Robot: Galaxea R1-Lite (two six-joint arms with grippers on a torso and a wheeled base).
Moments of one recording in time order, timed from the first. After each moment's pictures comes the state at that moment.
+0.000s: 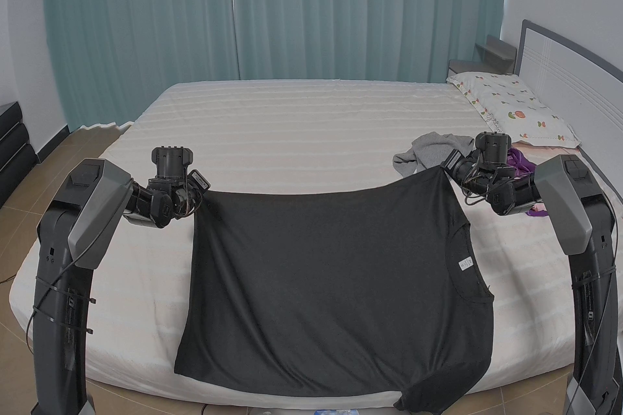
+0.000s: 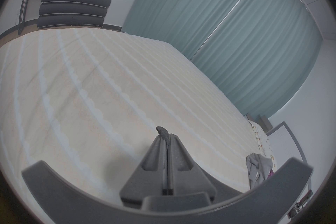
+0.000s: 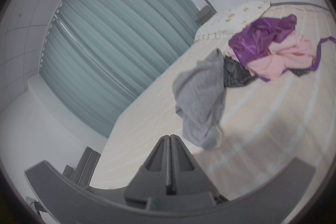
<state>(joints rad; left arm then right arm) -0.08 2.58 -1.72 -0.37 0.16 -0.80 0.06 2.60 -1.78 -0.52 0.12 0.74</state>
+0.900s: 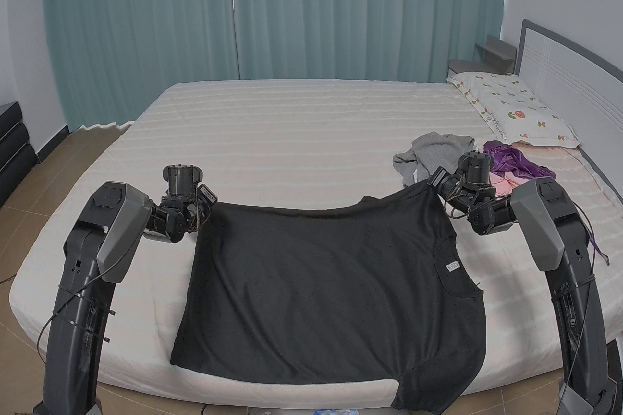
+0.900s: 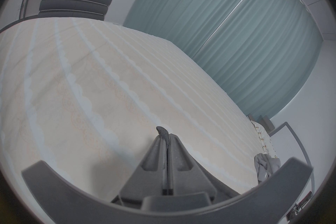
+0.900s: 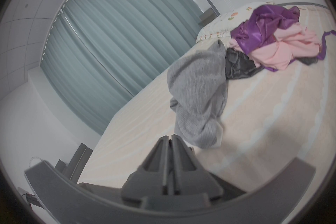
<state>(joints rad) -0.09 2.76 -1.88 -0.40 0.16 -0.80 0.10 2.77 -1.90 -0.60 0.07 0.69</state>
